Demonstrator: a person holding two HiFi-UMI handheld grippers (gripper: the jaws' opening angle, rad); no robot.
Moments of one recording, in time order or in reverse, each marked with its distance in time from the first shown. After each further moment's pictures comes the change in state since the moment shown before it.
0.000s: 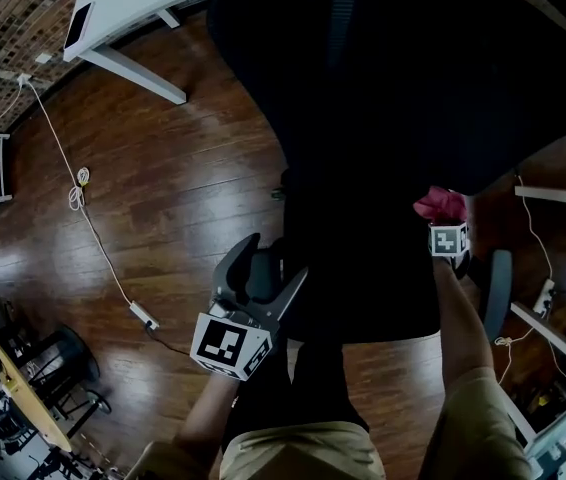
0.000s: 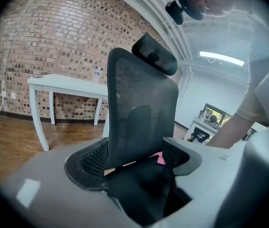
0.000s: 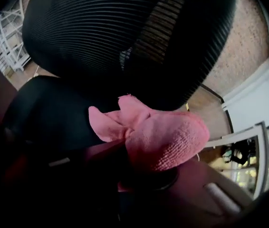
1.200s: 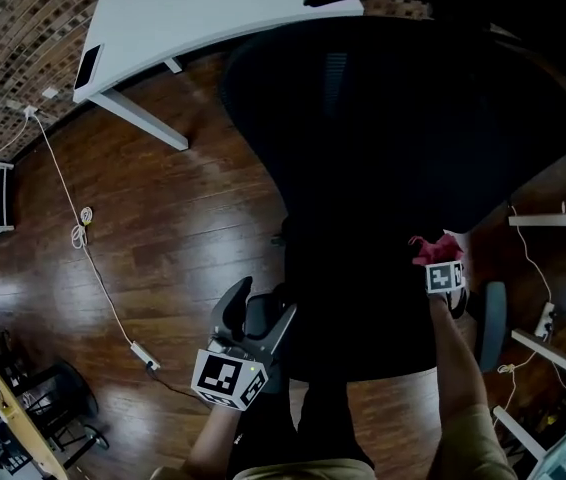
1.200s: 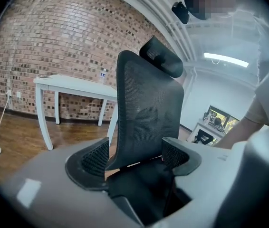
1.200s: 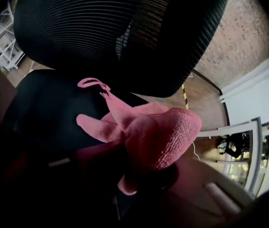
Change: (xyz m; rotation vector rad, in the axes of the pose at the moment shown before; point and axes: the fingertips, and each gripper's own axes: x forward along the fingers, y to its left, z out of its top) left arm -0.008 0.021 -0.003 -0.024 -0.012 0.037; right arm -0.010 -0.004 -0.028 -0.001 0.149 -0.019
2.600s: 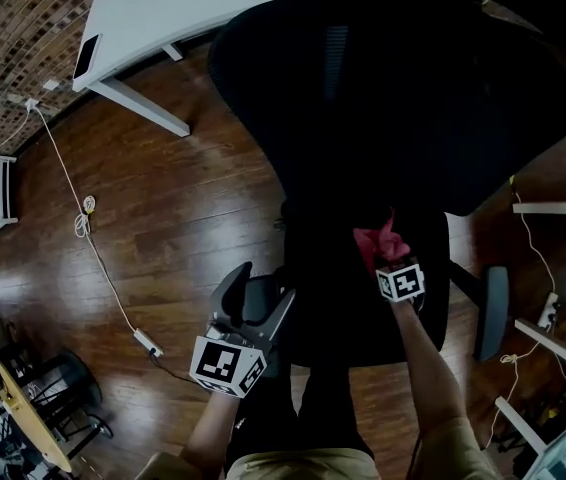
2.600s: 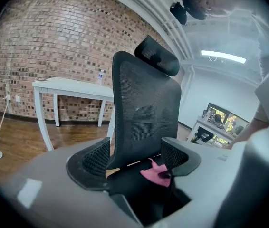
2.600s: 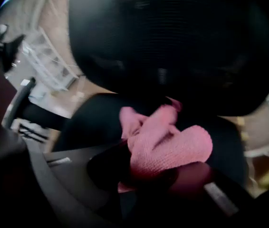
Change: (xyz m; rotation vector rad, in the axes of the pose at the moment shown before) left arm -0.002 -0.013 -0.005 0.035 -0.002 -0.004; right arm -0.050 0.196 0.034 -0.089 -0.272 0.562
